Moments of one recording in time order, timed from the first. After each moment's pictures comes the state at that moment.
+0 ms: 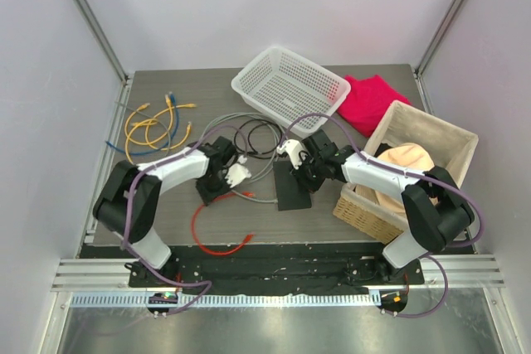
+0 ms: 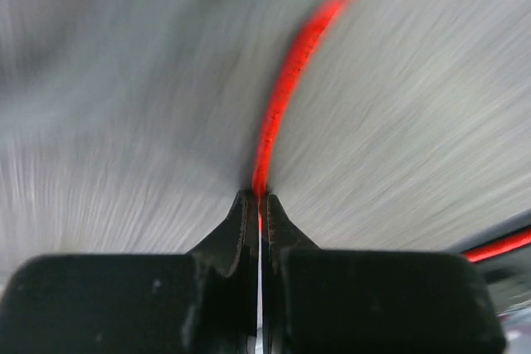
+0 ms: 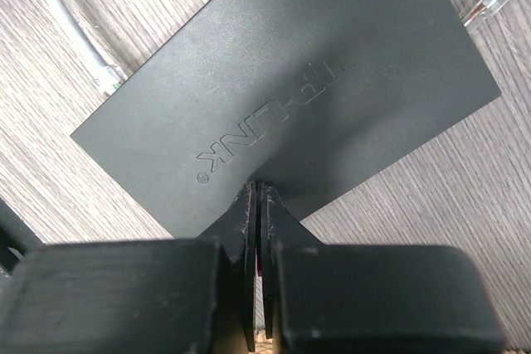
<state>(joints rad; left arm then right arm) -0.53 1.66 0.97 -0.83 0.02 0.46 0.61 1.54 0.90 -0.42 -0.25 -0.29</state>
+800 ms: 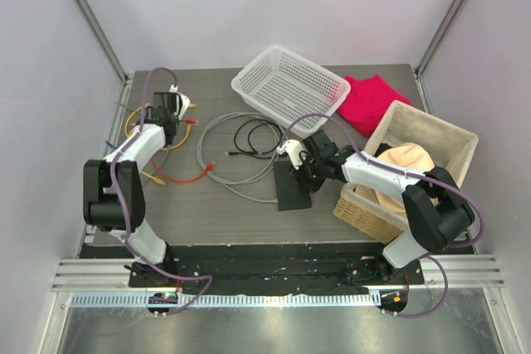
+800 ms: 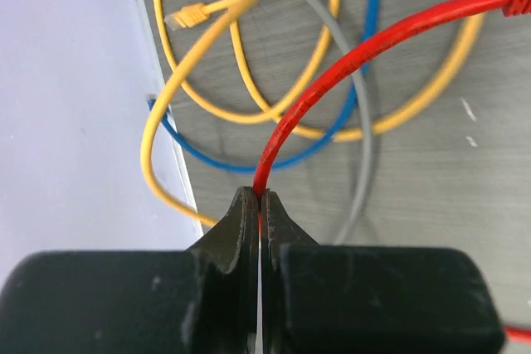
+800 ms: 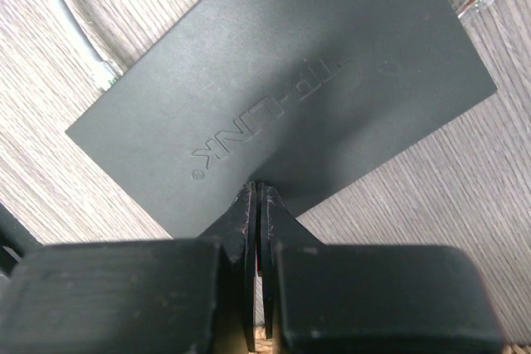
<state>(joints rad) -0.06 1.63 1.14 -0.39 -0.40 0.47 0.61 1.54 0.90 -0.42 -0.24 -0.29</state>
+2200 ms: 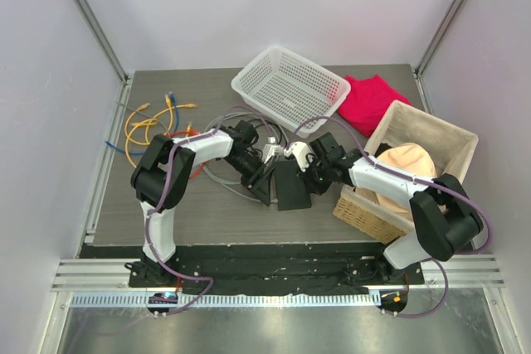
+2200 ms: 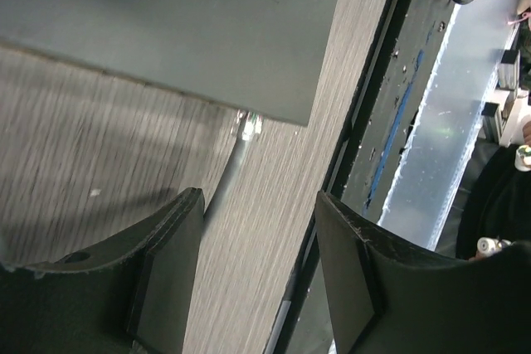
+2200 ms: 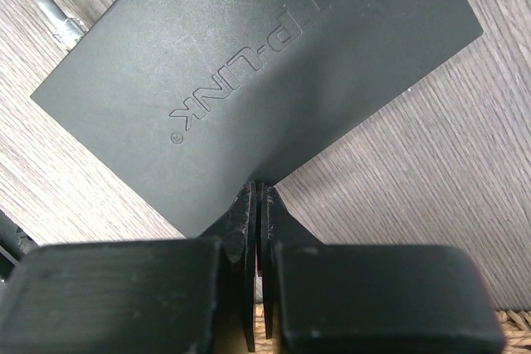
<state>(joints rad) -0.55 1.98 1.26 -0.75 0.91 0.29 0.58 1.48 0.84 -0.43 -0.22 -0.32</state>
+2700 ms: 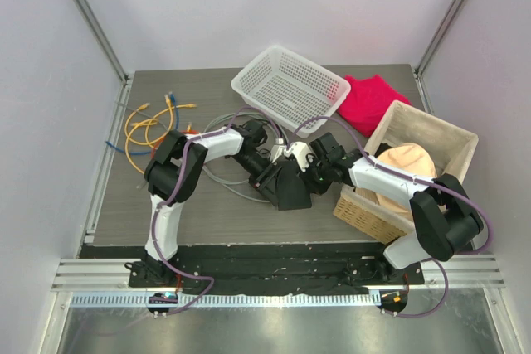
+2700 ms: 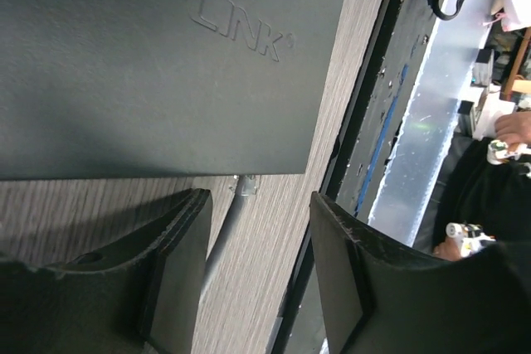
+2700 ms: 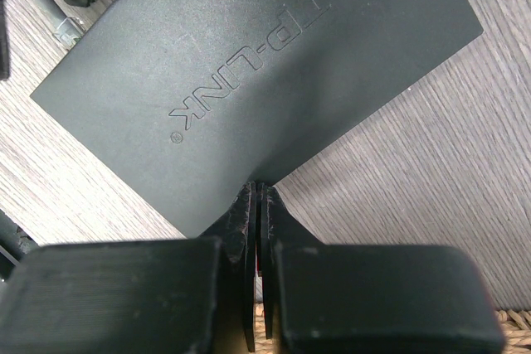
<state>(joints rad) -0.60 2.10 1.37 -0.79 0.95 0.27 0.58 1.48 0.84 -0.43 -0.22 -0.32</state>
